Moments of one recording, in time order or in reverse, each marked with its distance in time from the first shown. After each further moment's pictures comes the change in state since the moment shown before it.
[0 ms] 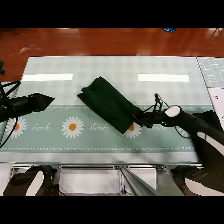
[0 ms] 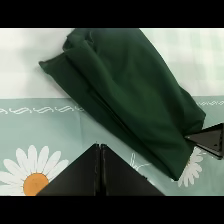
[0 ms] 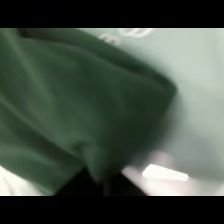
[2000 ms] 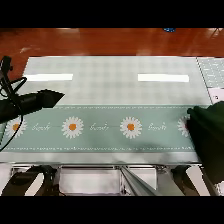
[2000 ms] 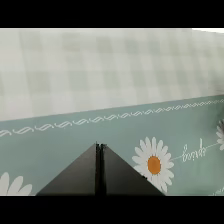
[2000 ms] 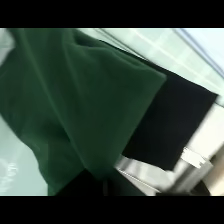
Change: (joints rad) left arm -0.137 -0.015 -0.011 -0.097 0.132 0.029; right arm -1.402 0.464 0.758 -1.064 1.211 0.163
